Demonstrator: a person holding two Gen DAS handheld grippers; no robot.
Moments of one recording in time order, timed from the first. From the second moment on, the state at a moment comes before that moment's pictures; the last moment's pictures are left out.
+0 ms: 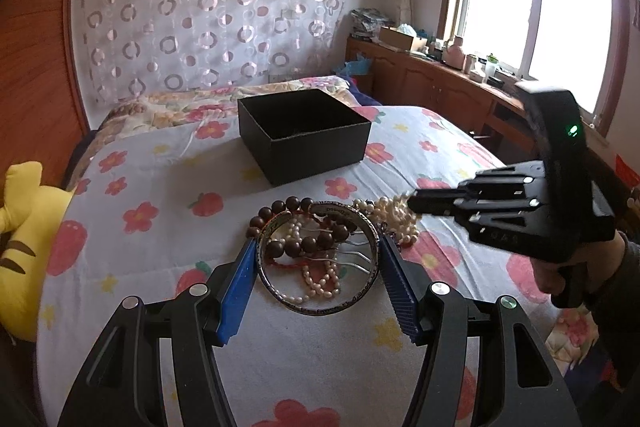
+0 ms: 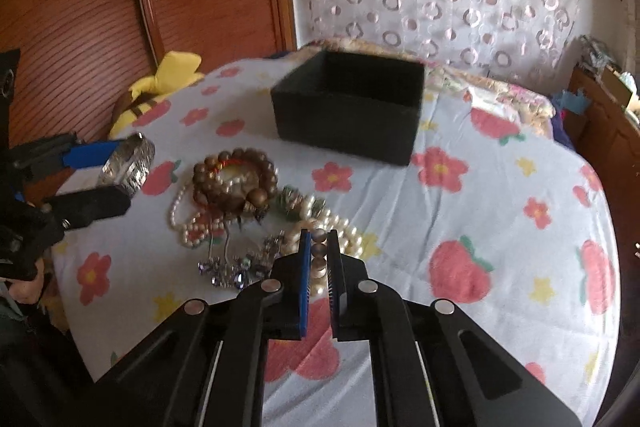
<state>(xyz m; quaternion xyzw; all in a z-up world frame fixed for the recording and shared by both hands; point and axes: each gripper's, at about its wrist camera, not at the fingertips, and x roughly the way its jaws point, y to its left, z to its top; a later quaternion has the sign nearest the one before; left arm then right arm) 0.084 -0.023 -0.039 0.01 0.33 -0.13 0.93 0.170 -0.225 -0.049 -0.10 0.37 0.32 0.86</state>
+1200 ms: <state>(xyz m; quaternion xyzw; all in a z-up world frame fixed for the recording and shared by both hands) 0.116 -0.030 0.017 0.03 0.27 -0.13 0.95 0.187 -0.221 0.152 -0.16 0.16 0.28 0.93</state>
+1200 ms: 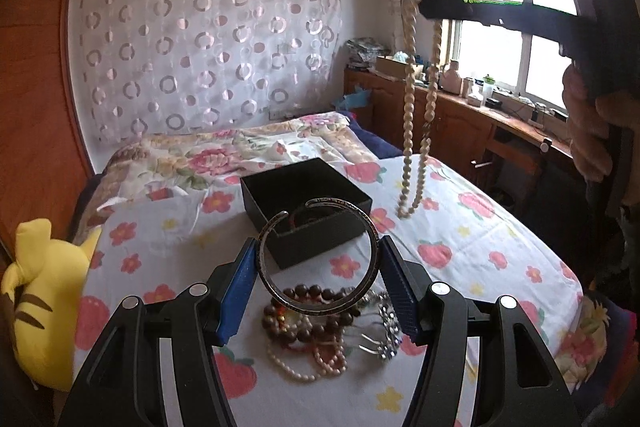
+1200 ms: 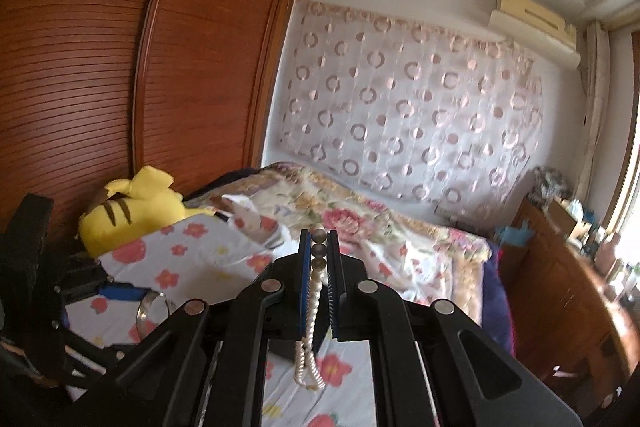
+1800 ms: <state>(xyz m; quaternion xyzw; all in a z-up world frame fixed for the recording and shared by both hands) 0.141 -0.024 0.024 0.04 0.28 -0.12 0.95 0.251 -0.177 0.147 -0.21 0.17 0.25 0.93</state>
